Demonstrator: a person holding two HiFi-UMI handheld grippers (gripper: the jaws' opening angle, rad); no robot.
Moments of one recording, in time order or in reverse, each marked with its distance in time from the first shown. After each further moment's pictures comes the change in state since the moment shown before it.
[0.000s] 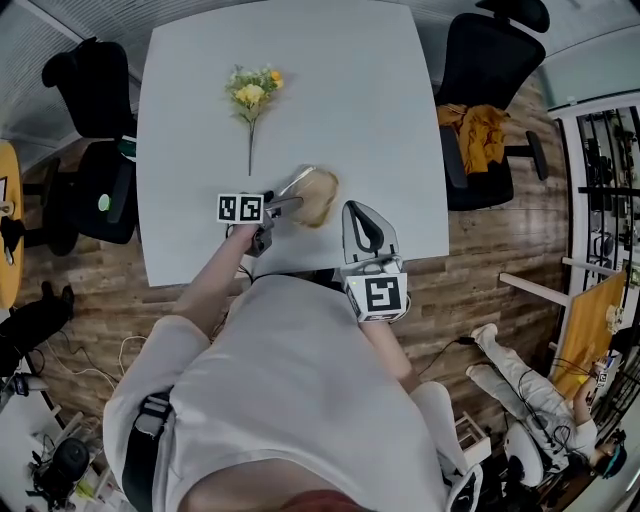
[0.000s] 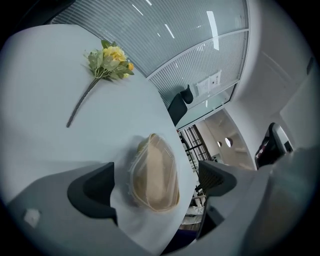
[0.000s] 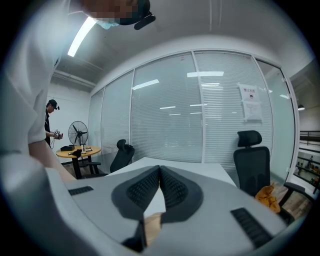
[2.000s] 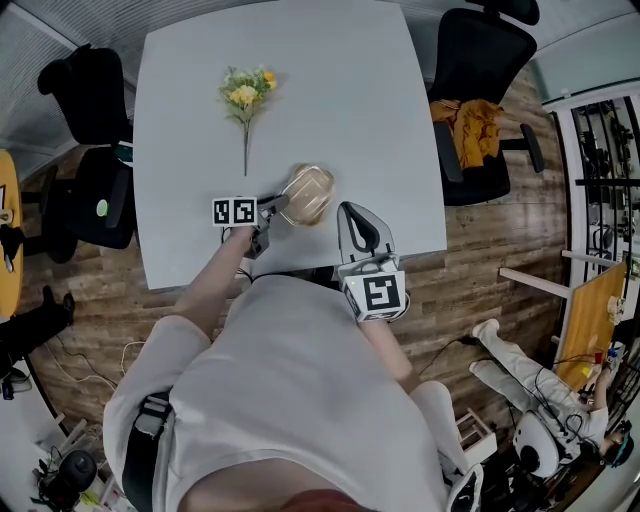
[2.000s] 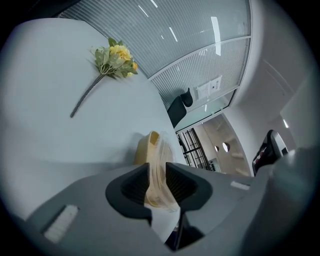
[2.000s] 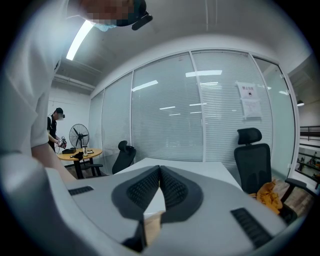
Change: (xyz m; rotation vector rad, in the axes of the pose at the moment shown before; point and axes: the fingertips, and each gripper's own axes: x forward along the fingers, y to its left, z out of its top) left arm -0.005 0.001 -0.008 -0.048 -0.024 -0.040; right arm -0.010 0.009 -0.003 0.031 -0.004 0.018
